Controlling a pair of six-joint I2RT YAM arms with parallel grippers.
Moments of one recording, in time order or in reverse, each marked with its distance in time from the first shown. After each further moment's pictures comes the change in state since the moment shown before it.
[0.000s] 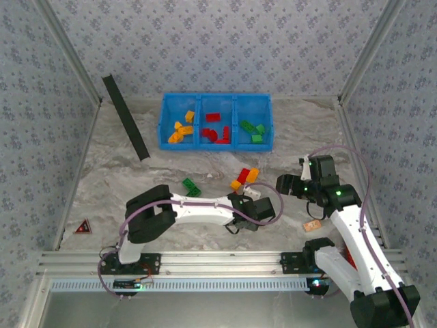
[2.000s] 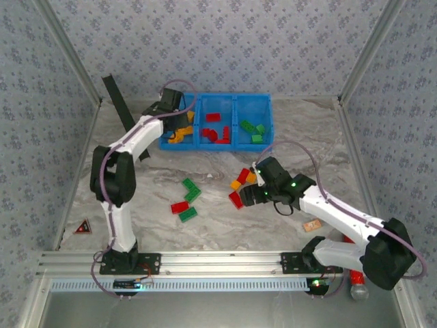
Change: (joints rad) left arm 0.992 0.033 0.325 0.112 0.151 0.465; right arm 0.509 0.347 0.011 0.245 0.136 -0.004
